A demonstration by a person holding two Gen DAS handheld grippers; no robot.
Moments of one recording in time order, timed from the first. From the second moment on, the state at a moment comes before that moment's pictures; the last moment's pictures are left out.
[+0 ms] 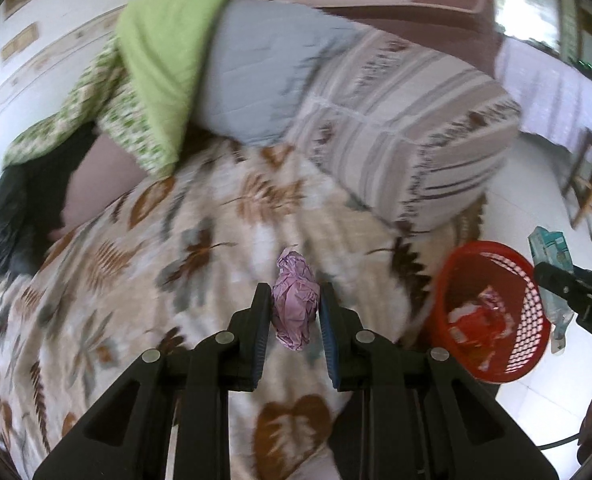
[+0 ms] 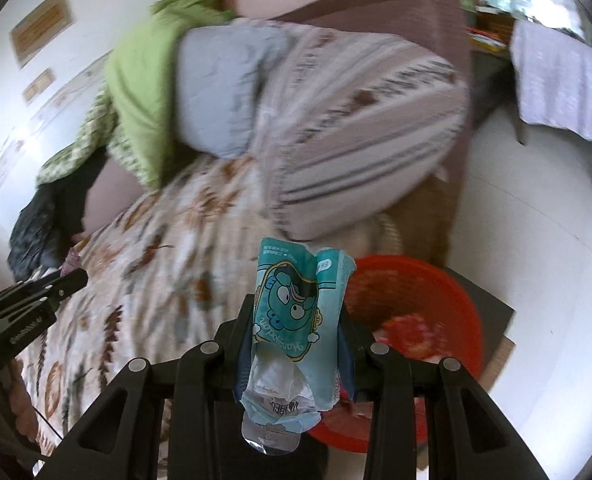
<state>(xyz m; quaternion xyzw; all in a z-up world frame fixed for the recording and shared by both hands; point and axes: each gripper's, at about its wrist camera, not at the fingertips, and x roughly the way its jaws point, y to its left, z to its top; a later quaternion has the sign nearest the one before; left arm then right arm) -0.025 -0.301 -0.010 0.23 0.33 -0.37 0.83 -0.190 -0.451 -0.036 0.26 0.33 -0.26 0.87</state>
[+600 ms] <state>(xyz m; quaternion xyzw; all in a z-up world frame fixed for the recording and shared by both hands) -0.076 -0.351 -0.025 0.26 0.33 -0.44 0.79 -0.219 -0.465 -0.035 0.28 0.32 -0.29 0.86</state>
